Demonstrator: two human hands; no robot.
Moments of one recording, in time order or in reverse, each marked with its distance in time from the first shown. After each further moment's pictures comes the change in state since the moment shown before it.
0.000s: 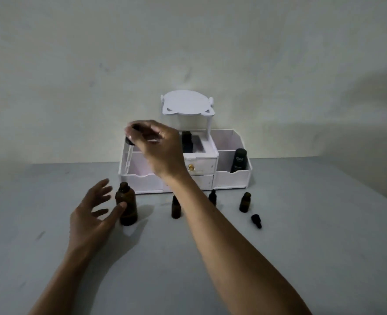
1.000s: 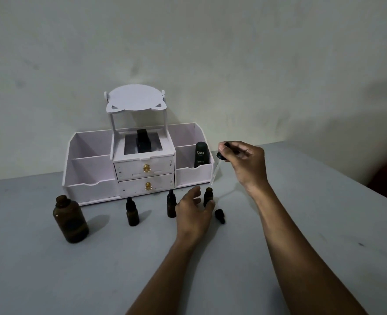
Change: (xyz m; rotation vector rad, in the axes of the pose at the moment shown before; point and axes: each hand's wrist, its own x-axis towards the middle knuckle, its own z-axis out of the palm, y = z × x) left_hand -0.060 0.083 0.264 -0.068 -0.413 -0.130; right_hand -0.040 0.040 -0.258 -0.231 0.355 0.138
